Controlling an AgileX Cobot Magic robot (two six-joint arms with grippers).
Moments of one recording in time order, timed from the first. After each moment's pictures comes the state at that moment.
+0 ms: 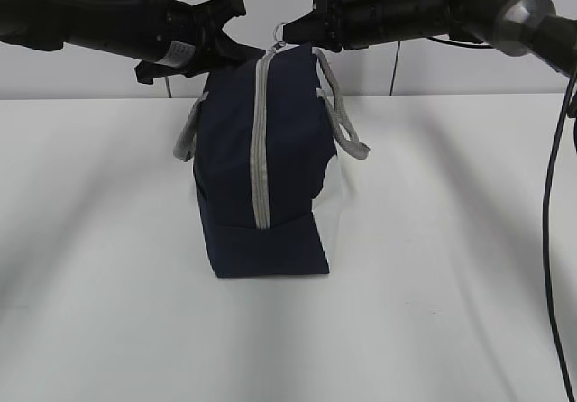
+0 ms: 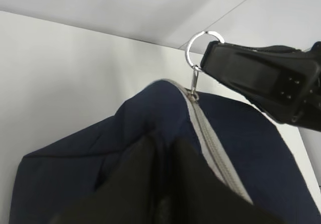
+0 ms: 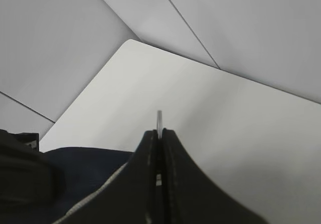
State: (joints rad) left arm -0.30 1.98 -1.53 -1.13 0.44 0.58; right arm 0.10 2.57 -2.43 -1.88 -0.95 2.22
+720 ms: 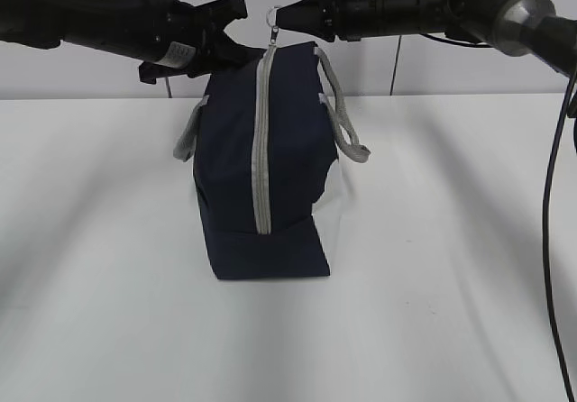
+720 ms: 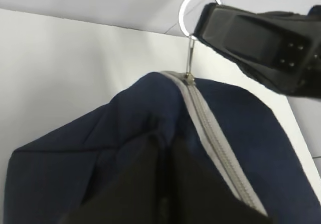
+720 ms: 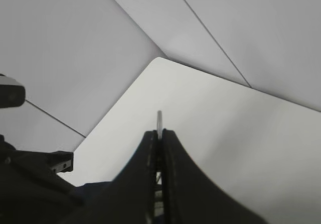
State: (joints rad) left arm -0.30 1.98 -1.53 -1.14 0.51 0.62; right arm 0.10 2.57 -2.43 -1.75 -0.98 2.18
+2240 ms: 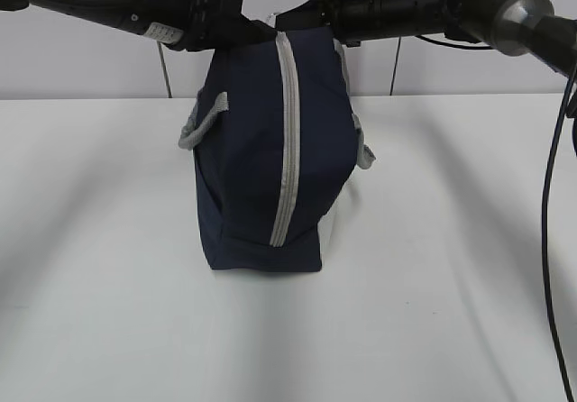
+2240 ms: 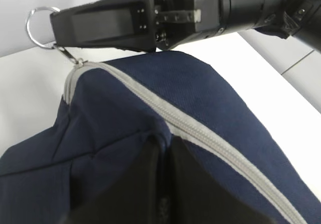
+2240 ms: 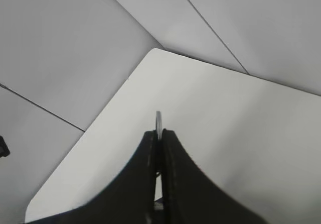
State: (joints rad) left arm -0.29 1.88 -1.53 -1.13 0.74 1.01; right arm 0.10 2.57 -2.43 -1.80 -0.98 2.24
